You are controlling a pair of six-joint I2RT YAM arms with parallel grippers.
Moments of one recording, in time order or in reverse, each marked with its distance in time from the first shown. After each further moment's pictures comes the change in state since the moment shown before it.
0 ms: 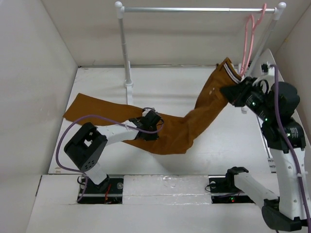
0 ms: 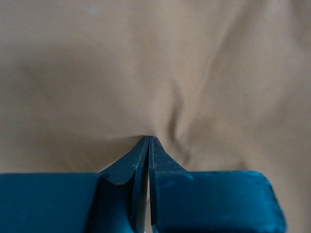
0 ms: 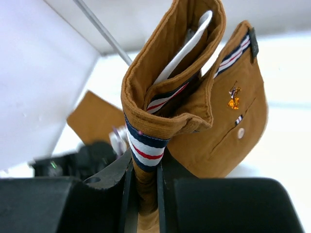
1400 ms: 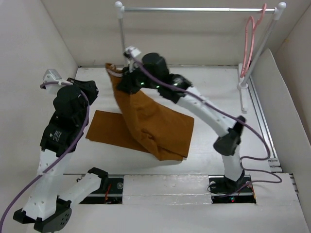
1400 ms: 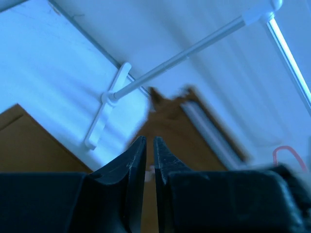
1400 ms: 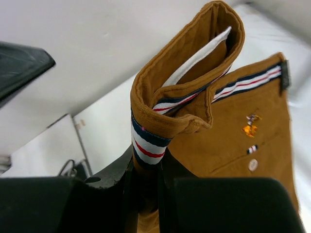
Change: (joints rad) left arm 0.419 -0.753 0.483 -0.367 -0.425 -0.079; right arm 0.741 1.046 0.851 0.120 0.067 -0.205
